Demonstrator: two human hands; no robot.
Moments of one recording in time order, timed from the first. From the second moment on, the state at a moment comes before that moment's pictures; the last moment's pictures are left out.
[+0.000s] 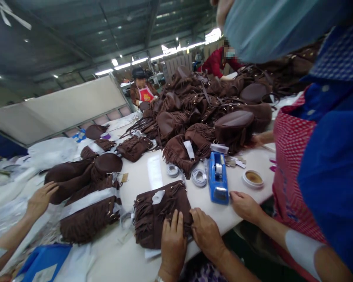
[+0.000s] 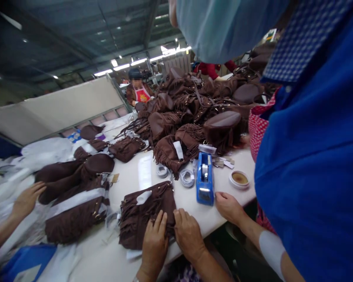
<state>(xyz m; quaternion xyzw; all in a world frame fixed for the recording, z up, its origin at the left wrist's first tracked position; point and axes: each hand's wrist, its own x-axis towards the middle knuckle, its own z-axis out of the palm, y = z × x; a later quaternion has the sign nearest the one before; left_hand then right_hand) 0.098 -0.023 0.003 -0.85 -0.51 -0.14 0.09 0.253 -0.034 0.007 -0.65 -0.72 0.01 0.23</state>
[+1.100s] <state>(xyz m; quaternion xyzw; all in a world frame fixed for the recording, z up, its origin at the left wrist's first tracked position) 0.097 -0.021 0.017 -0.86 -0.49 -0.11 0.09 0.286 0.011 0.065 -0.57 -0.78 0.18 0.19</state>
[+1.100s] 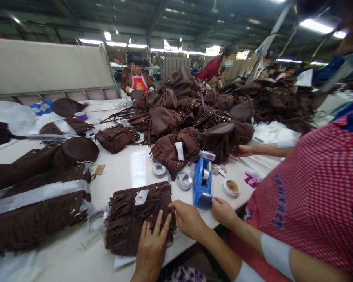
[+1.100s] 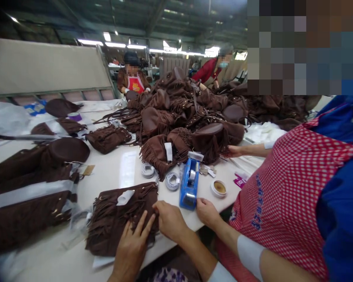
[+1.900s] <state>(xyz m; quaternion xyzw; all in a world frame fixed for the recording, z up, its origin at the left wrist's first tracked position) 0.100 -0.019 0.029 -0.89 -0.45 -0.07 0.05 0.246 0.185 0.034 -0.53 -0.84 0.09 0.03</state>
